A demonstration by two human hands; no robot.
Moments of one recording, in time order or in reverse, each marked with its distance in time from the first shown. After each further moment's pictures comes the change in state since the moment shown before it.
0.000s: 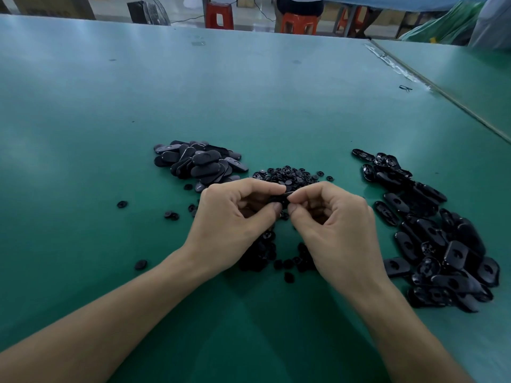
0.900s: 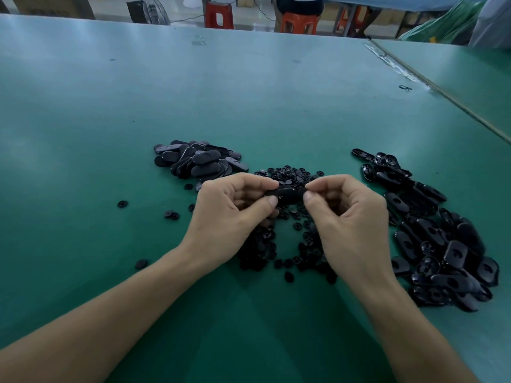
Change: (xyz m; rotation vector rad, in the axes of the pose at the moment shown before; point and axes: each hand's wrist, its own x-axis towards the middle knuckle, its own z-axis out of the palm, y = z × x) left_hand 0.001 0.004 -0.002 -0.108 0.033 -0.093; right_hand 0.003 0.001 -0.005 0.065 0.140 0.047
